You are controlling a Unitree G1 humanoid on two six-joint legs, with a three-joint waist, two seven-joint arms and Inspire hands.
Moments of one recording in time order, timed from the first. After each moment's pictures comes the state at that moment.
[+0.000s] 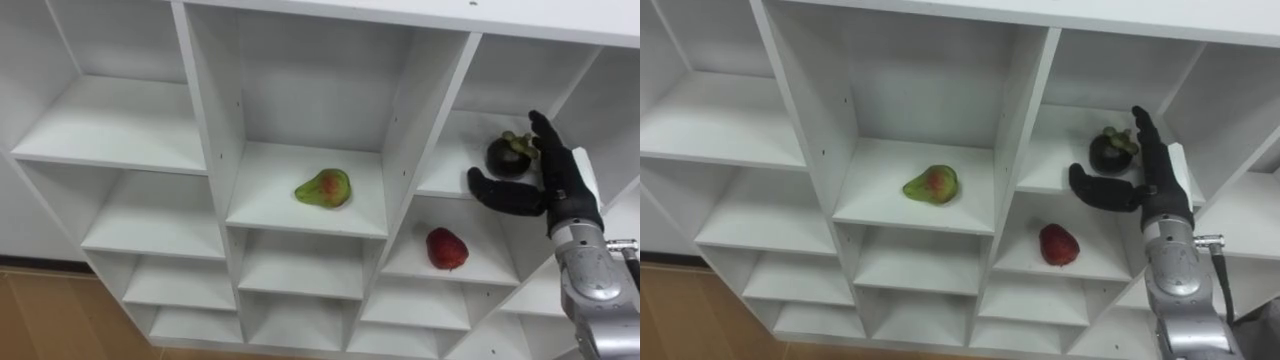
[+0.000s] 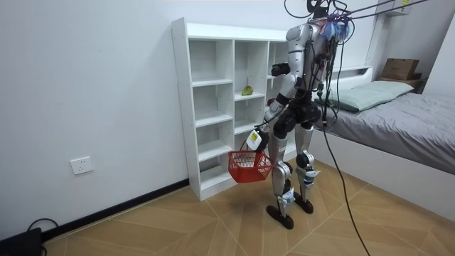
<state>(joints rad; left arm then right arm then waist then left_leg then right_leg) 0.29 0.25 0.04 0.94 0.17 0.04 0.08 -0.10 -0.42 -0.05 0.45 -0.03 -0.13 -0.12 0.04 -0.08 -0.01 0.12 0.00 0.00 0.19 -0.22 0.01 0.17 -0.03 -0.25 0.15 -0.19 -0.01</state>
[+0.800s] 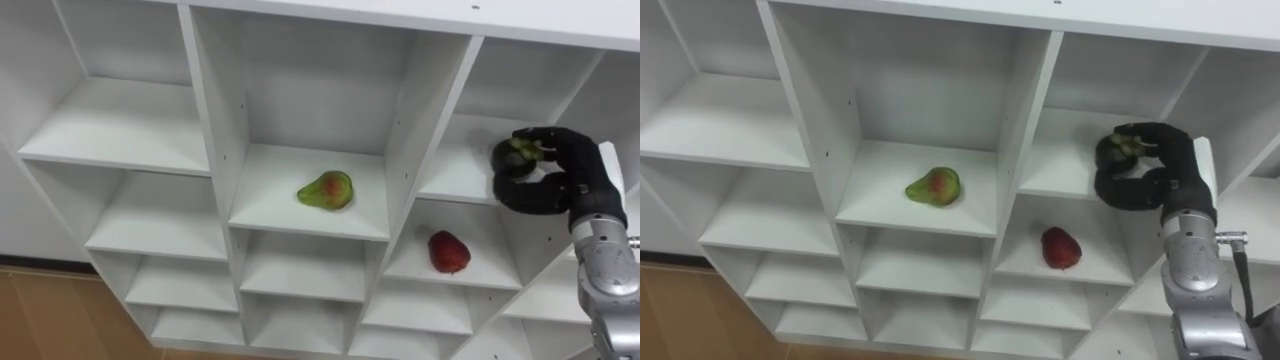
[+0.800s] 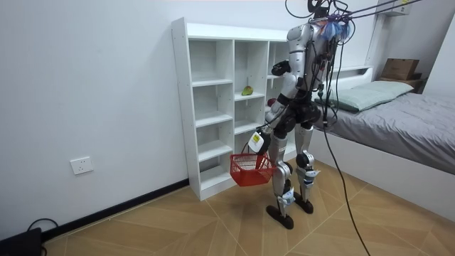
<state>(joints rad) 0.30 0.25 0.04 0.96 0.17 0.07 0.08 -0.12 -0.43 -0.08 0.47 -0.04 -0.12 -0.13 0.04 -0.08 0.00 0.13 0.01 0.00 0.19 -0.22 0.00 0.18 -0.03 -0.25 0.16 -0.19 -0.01</state>
